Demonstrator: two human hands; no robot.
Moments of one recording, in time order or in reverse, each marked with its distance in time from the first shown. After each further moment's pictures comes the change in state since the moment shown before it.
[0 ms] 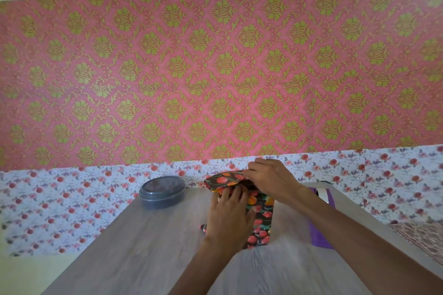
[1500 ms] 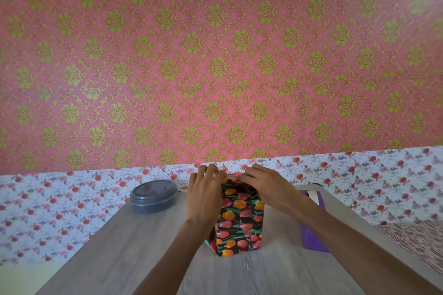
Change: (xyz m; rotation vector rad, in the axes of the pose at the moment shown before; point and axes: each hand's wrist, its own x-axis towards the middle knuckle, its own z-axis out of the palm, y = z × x) left_hand 0.042 -0.034 -0.007 0.021 0.246 -0.103; right_hand -0.020 0.000 -0.014 0.168 -0.177 0.095
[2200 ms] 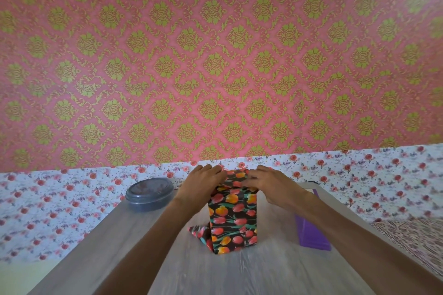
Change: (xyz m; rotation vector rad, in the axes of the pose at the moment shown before) left_hand 0.026 -0.024 -0.002 0.045 -0.317 0.425; right_hand -0.010 0.016 -0.006 -0.060 -0.260 0.005
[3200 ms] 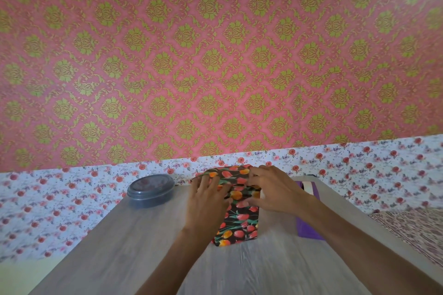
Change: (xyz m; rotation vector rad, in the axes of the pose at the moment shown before) left_hand -0.040 0.056 0.006 0.046 -0.007 -0.292; right_hand -0.015 -0.020 0.002 0.095 0.044 0.158
